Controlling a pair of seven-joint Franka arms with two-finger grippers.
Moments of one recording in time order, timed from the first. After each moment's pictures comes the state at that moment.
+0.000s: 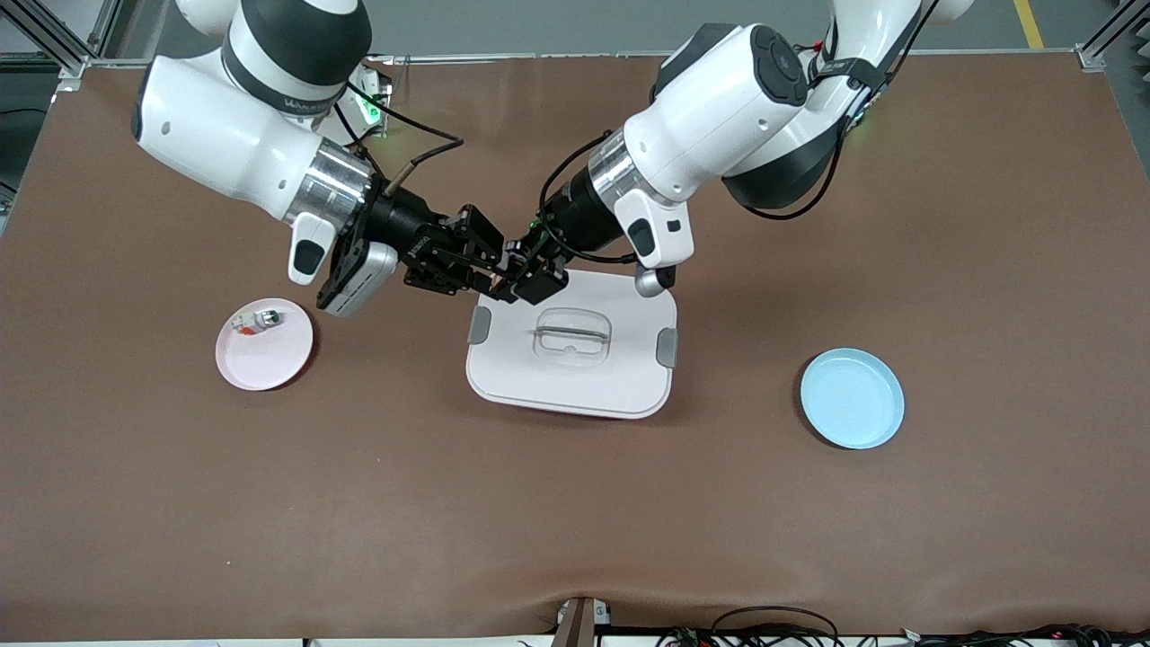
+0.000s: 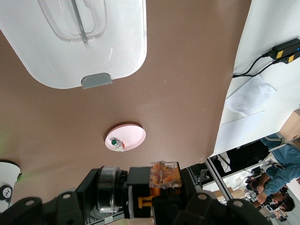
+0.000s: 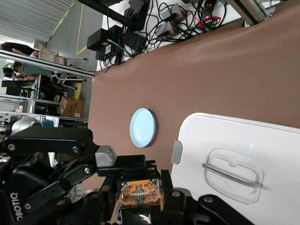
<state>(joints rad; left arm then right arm) -0.40 0.44 -0.41 -1.34 -0.36 2.35 -1.84 0.48 0.15 0.02 -1.70 0.89 2.32 0.00</state>
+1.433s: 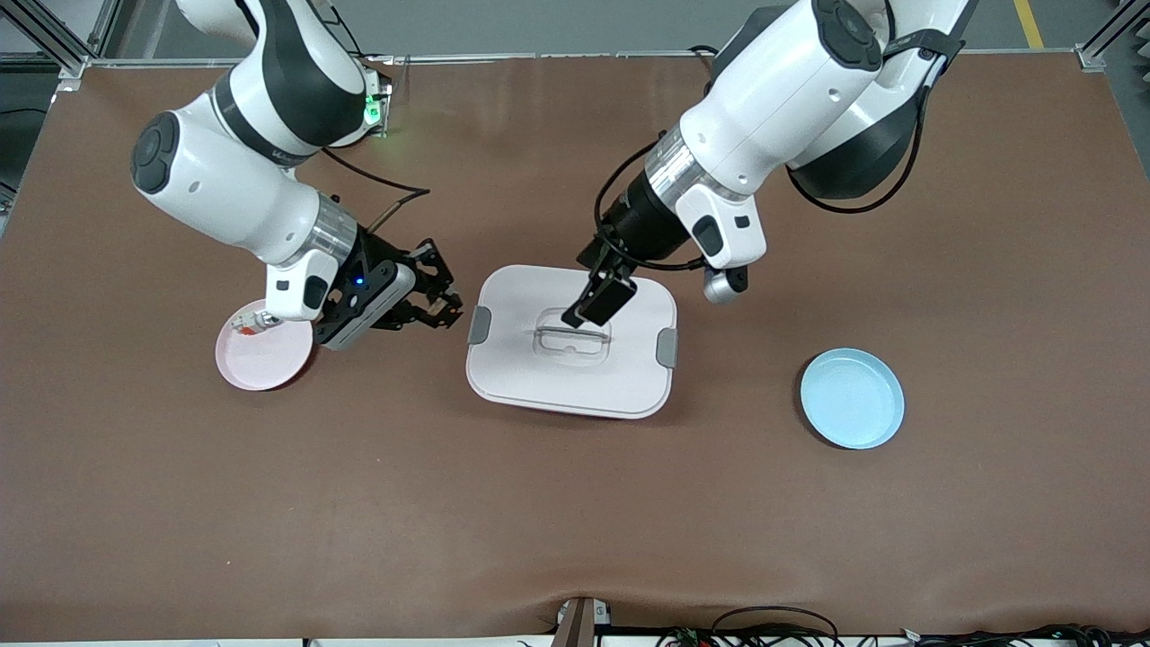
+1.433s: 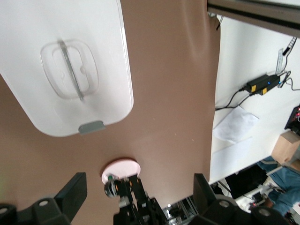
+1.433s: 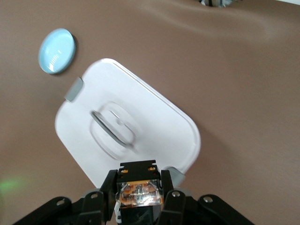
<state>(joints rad) -0.31 0.39 -0.40 -1.35 -0.19 2.25 -1.84 0.40 0.18 -0.01 -1.75 0.46 2.12 -0.37</state>
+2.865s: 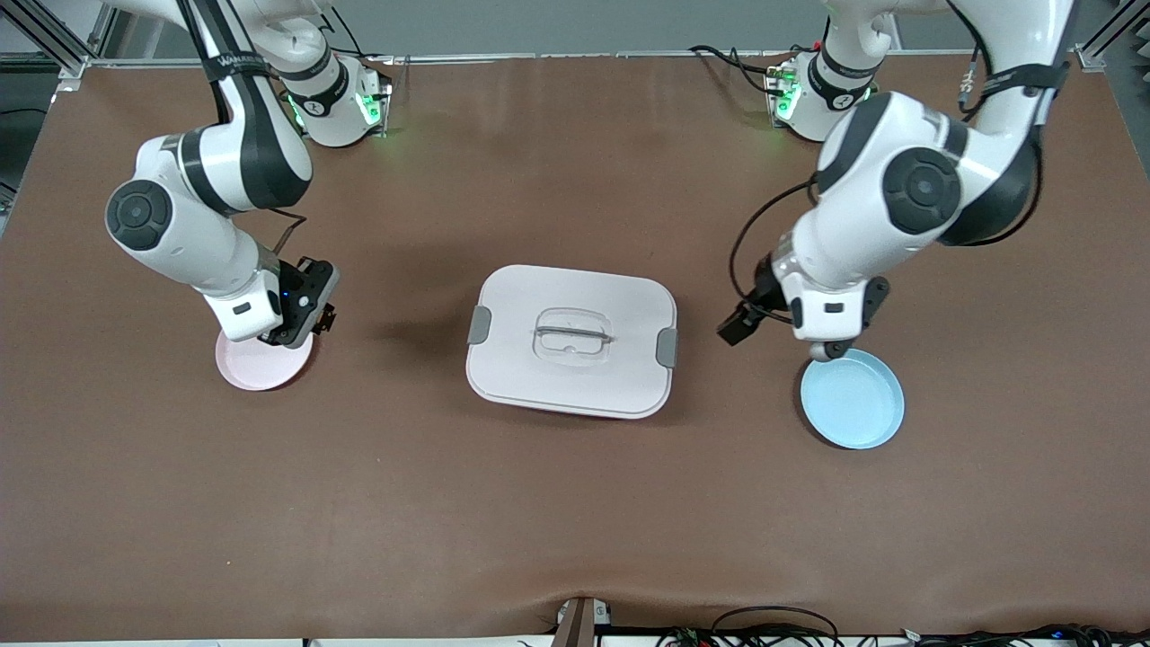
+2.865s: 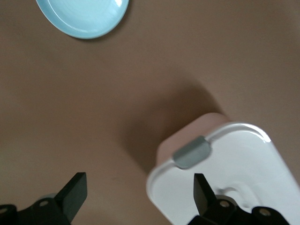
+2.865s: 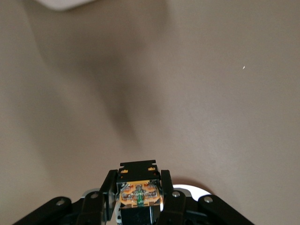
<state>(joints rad) -0.02 0.28 -0.40 -1.63 -0.08 1.84 -1.14 0.17 0.11 -0.02 -2.13 0.08 2.22 -1.11</state>
